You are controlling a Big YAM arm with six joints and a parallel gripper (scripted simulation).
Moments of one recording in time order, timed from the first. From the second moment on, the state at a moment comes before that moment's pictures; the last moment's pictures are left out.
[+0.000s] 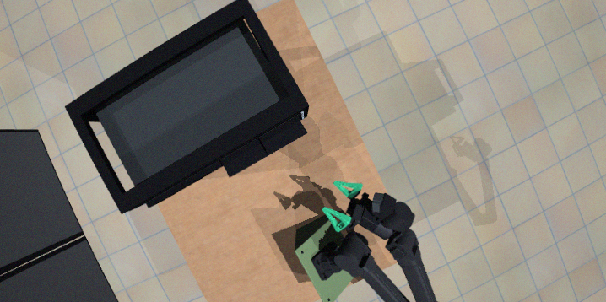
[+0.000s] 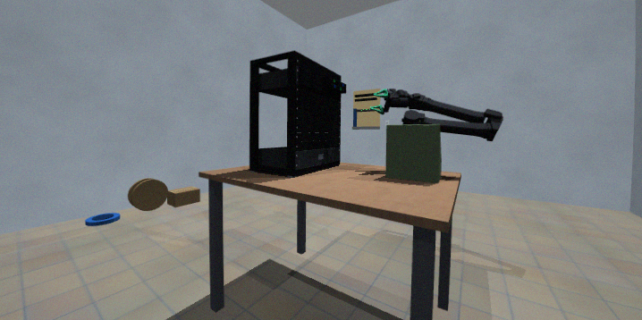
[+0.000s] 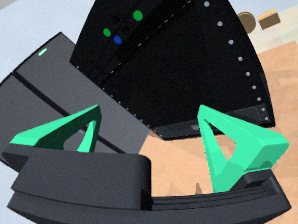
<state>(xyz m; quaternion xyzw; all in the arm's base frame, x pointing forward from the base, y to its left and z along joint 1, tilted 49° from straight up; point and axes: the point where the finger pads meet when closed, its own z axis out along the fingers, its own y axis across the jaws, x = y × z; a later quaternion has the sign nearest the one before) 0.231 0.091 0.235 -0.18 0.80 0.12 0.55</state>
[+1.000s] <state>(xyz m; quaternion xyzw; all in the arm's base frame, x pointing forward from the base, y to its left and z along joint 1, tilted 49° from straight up) 0.214 0.174 0.235 0.10 0.74 0.21 0.63</state>
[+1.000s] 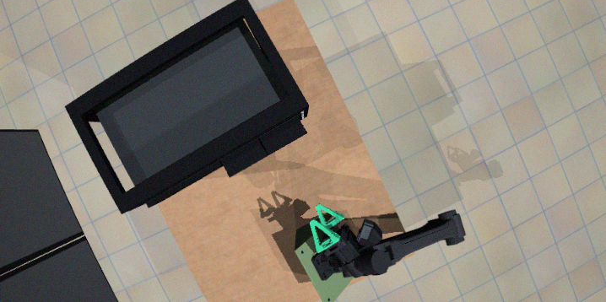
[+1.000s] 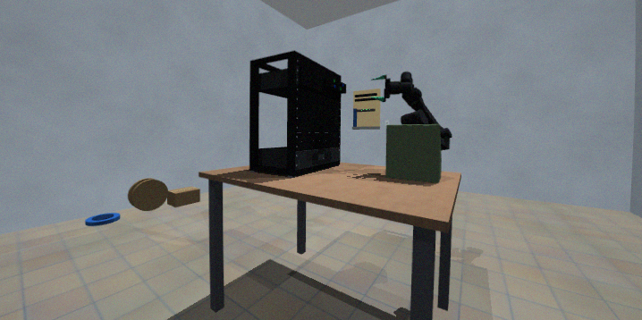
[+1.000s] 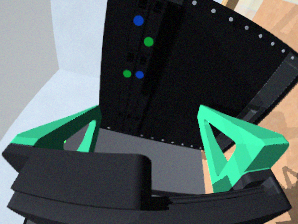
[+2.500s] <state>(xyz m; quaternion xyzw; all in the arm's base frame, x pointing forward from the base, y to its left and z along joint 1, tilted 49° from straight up) 0.208 0.210 0.236 0.23 0.68 0.26 0.65</state>
